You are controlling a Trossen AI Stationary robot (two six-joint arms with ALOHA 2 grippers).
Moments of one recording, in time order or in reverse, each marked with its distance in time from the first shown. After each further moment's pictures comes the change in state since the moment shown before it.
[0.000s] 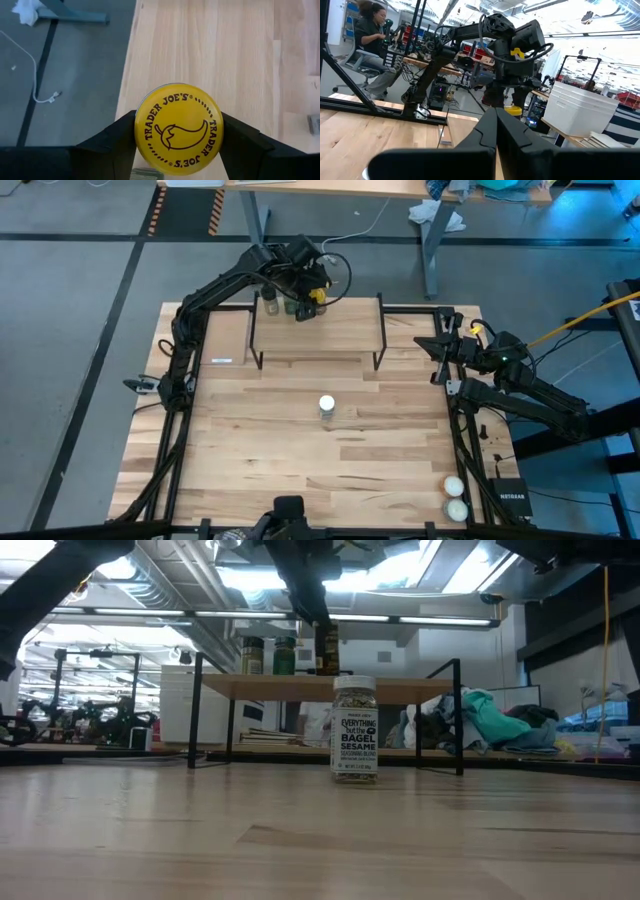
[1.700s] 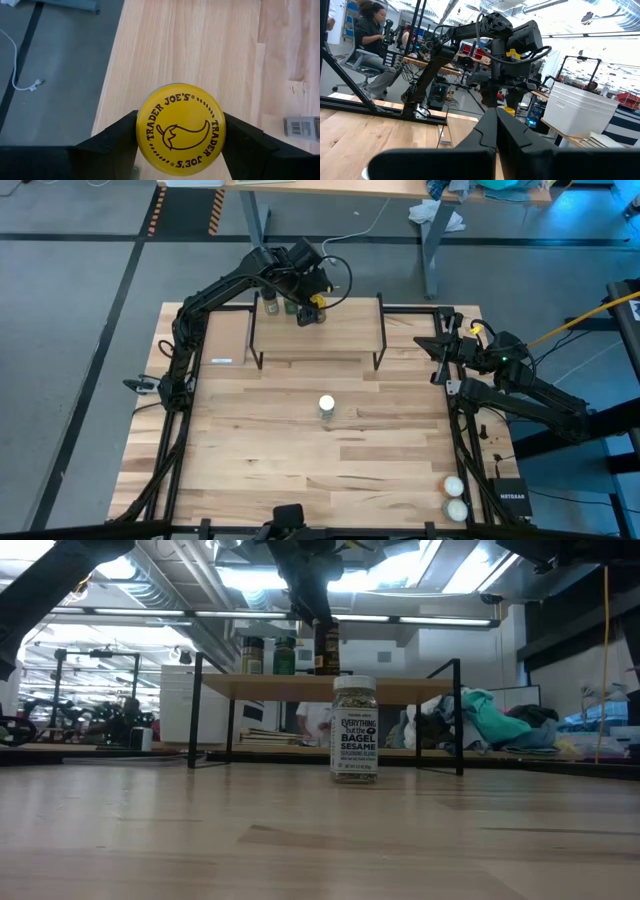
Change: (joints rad) left arm -0.025 -0.001 -0.006 -0.035 0.026 -0.104; right arm 0.000 0.000 0.000 0.001 0.000 -0.005
